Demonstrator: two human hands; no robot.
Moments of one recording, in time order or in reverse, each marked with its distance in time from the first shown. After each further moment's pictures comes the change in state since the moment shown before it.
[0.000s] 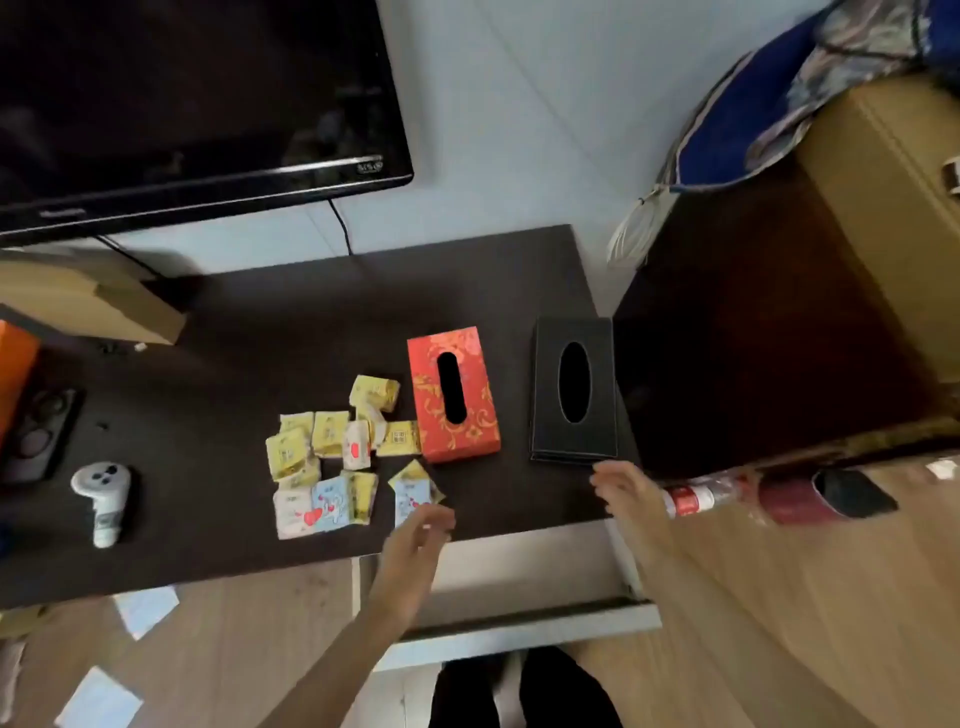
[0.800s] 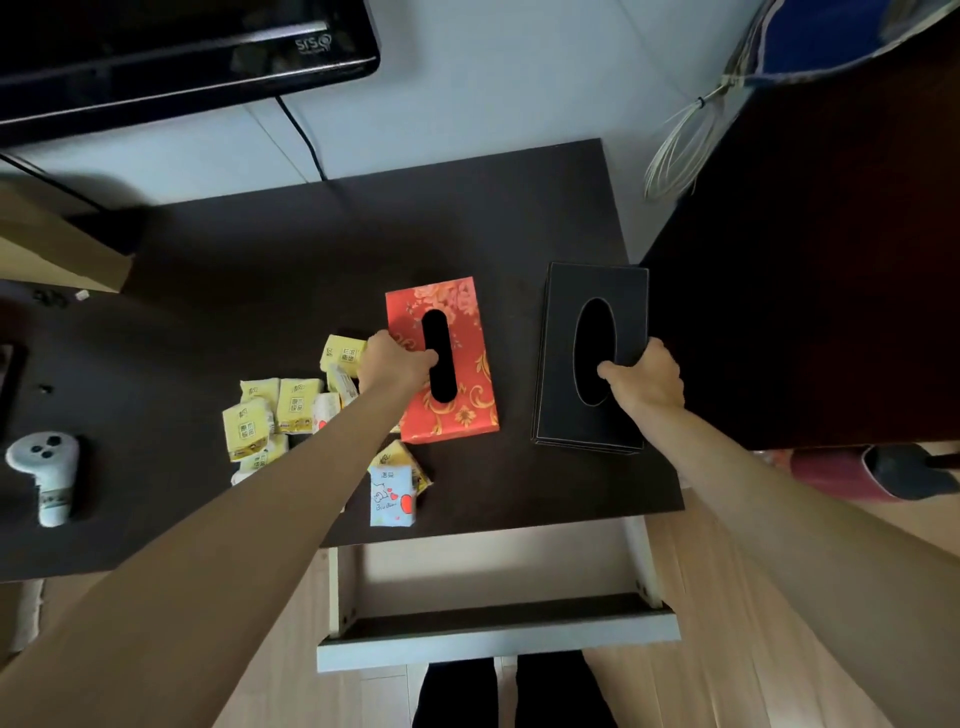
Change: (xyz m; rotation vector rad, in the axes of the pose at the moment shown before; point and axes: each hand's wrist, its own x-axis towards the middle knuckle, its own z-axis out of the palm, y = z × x) left_hand 0.237 0.059 0.016 0.437 0.369 -0.089; right_hand 0.177 -0.035 0.018 -0.446 0.249 0.119
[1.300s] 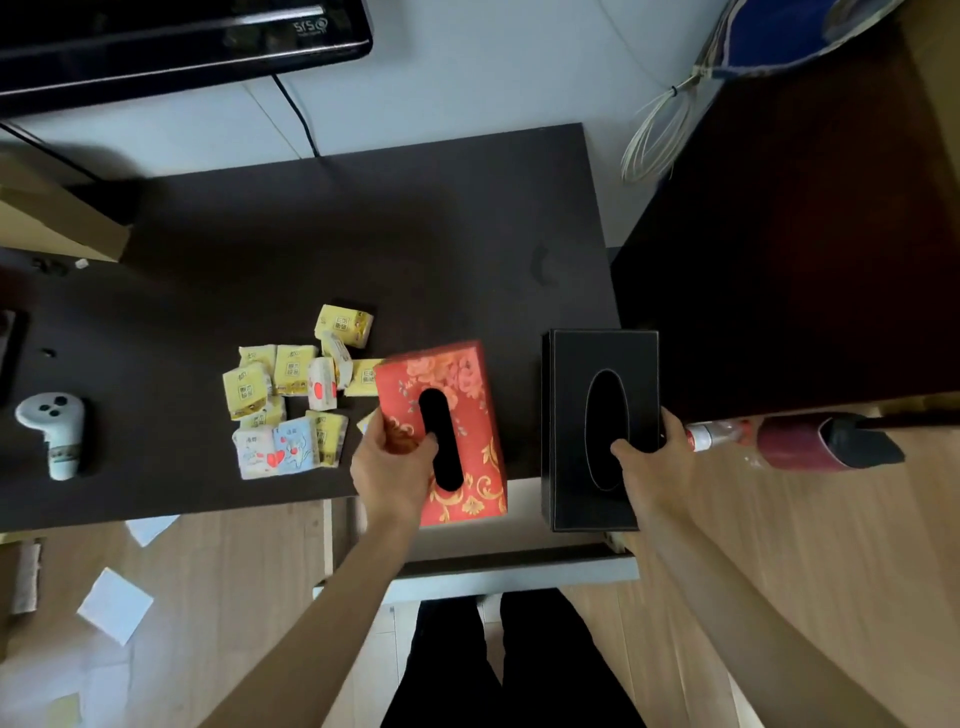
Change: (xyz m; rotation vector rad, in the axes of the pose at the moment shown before) left_hand -0.177 -0.074 -0.008 -0.367 0.099 0.006; right_hand -0.118 0.106 -0.036 0.463 0.005 0.011
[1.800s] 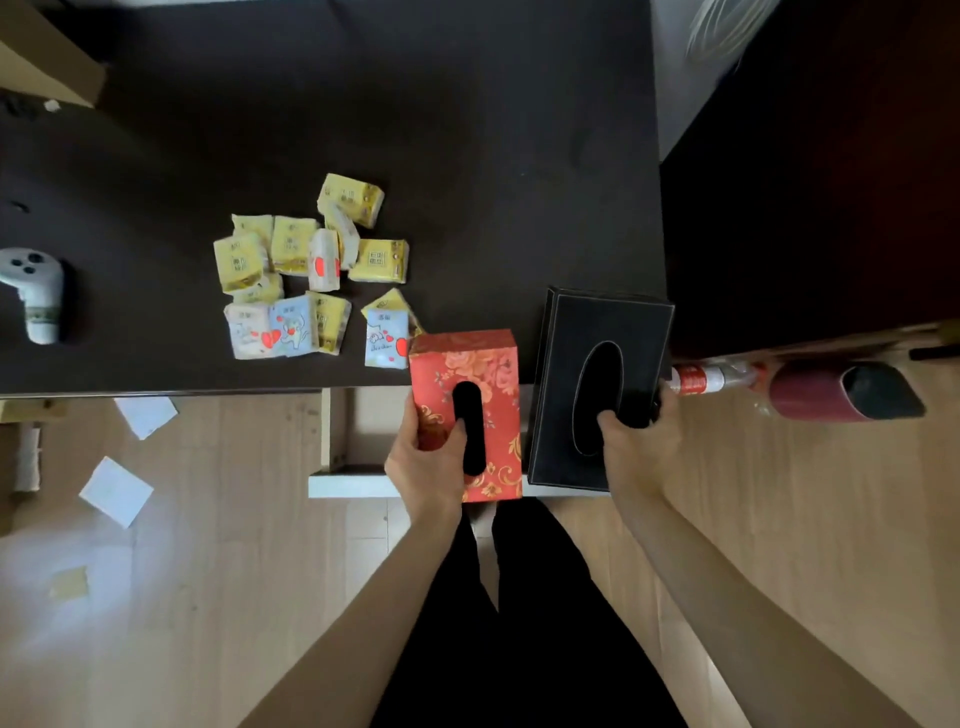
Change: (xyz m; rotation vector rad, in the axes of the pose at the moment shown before) left_hand -0.080 -0.111 0.023 -0.097 0.093 -0.097; right_hand -0.048 0.086 0.018 0.040 -0.005 -0.091
